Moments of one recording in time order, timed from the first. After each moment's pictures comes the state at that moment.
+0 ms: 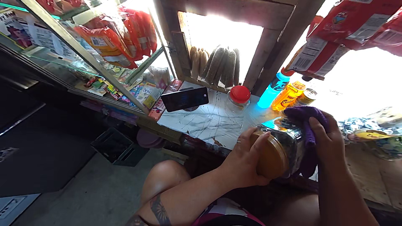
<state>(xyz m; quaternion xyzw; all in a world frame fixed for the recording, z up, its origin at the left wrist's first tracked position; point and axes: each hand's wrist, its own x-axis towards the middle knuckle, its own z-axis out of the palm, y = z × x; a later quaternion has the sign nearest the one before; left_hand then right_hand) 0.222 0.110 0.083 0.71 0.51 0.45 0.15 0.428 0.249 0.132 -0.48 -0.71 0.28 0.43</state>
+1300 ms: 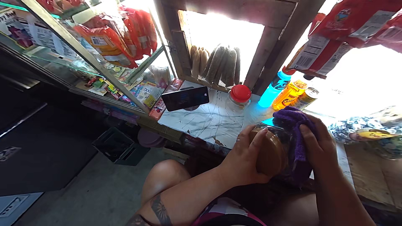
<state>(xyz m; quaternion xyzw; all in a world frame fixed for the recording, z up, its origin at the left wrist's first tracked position) 0.220 0.112 0.085 0.70 0.53 0.45 0.16 0.419 0.236 0.125 -0.37 -0.82 0.18 0.40</state>
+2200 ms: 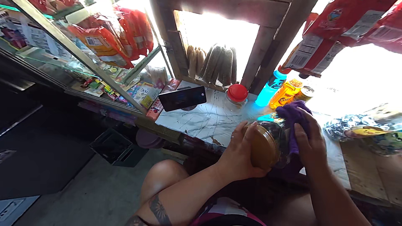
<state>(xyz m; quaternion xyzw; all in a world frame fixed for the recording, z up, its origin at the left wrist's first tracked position) 0.218 0.115 0.081 0.67 0.56 0.46 0.19 0.417 0.230 0.115 -0.42 -0.80 0.17 0.39</state>
